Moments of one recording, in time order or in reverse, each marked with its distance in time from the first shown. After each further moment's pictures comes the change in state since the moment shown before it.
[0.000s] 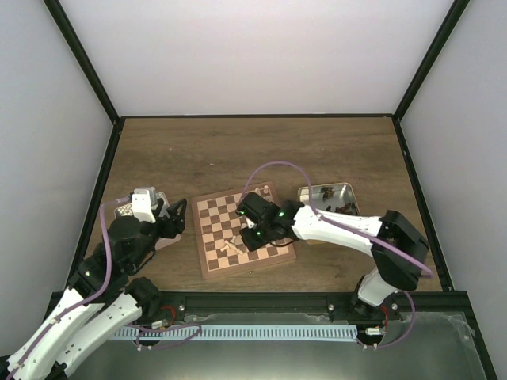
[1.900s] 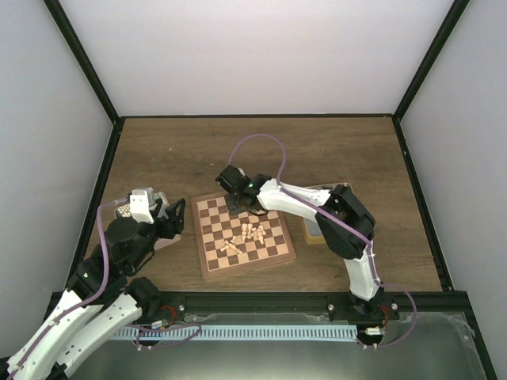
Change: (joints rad) left arm 0.000 -0.017 0.000 0.000 -0.004 0.000; right arm -0.119 0.396 0.424 0.009 0.312 -0.018
